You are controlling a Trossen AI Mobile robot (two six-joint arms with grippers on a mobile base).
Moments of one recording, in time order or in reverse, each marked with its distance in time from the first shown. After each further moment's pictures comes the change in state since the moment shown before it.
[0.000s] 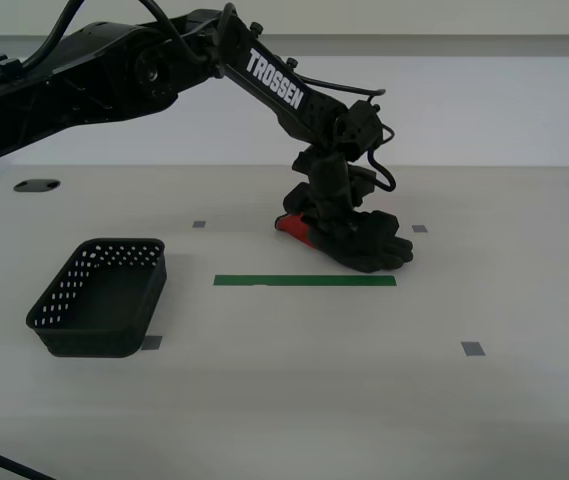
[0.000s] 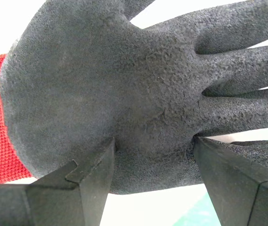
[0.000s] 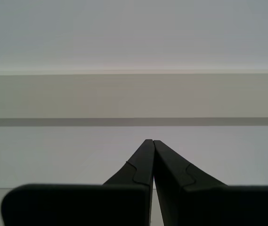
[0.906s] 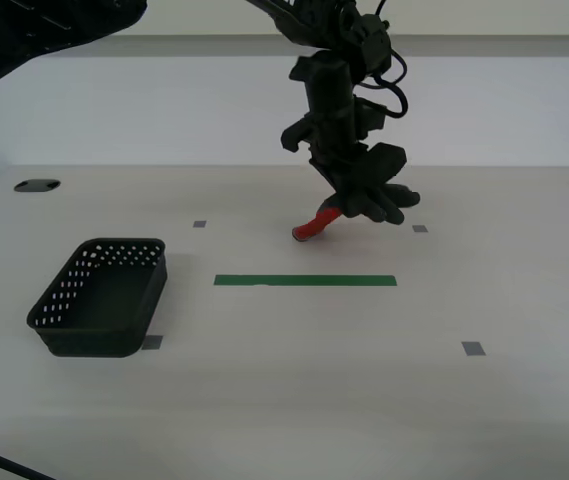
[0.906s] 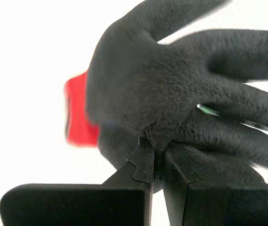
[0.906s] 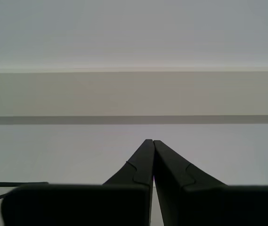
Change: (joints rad) arm 0 -0.001 0.000 0.000 -0.008 0.000 0.000; arm 1 0.006 -0.229 0.003 -0.291 0.013 0.103
